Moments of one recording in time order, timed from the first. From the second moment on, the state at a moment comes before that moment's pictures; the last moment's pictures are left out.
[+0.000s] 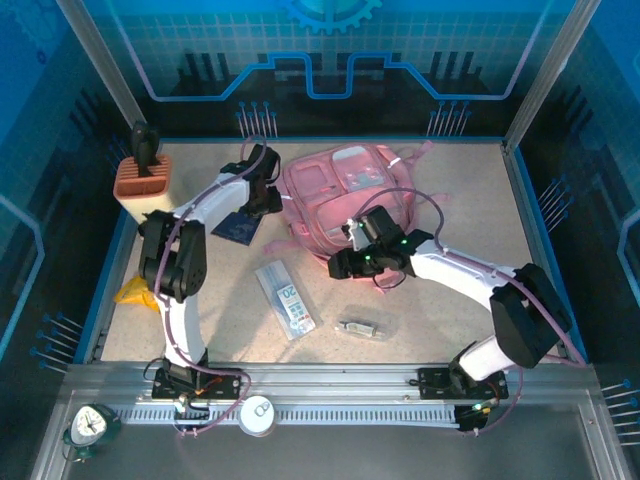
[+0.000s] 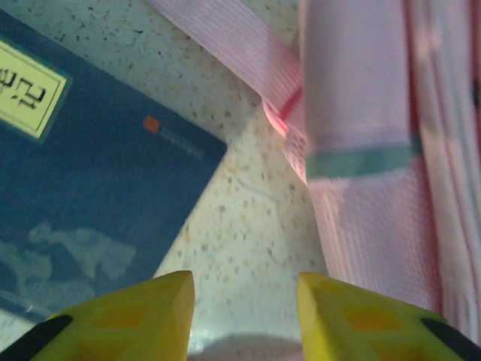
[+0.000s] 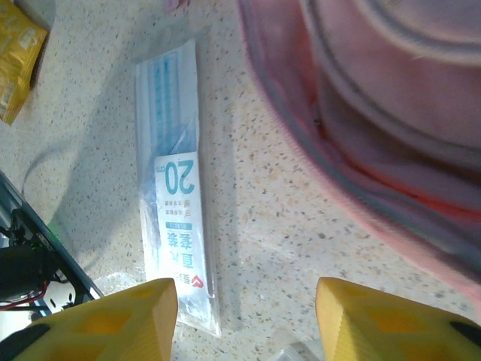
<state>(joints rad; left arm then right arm) -0.25 2.00 1.57 -0.76 -0.09 -0.56 0.66 1.51 0.94 -0.41 -0.41 0.51</state>
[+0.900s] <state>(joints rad) -0.19 1.89 1.22 -0.66 0.08 -0.57 0.59 1.74 1.01 -0.26 -0.34 0.53</state>
